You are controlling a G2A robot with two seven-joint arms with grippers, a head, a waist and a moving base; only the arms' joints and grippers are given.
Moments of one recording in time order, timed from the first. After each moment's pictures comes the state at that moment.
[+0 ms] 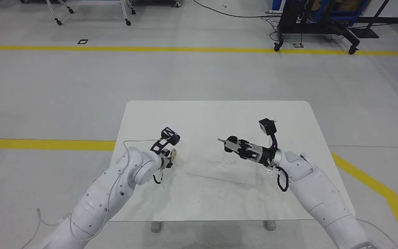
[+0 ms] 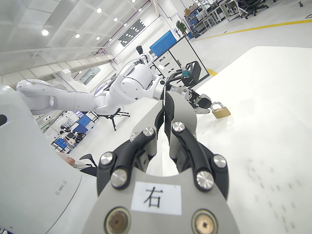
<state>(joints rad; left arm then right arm) 1.02 -1.05 -0.81 -1.56 1.01 -0.05 -1.01 -1.17 -1.06 1.07 -1.24 0.16 -1.01 0.66</state>
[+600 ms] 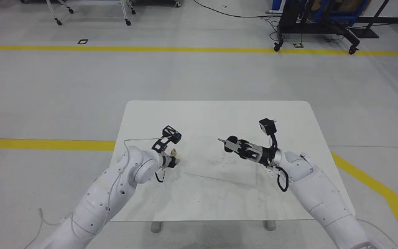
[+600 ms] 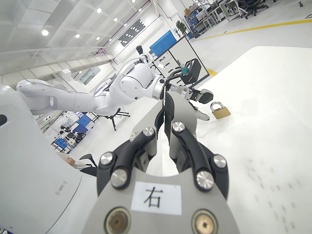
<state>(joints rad) 1.02 -1.07 -0.83 -1.56 0.99 -0.05 -1.00 -1.17 -1.06 1.07 -1.24 0.16 -1.01 0.66</state>
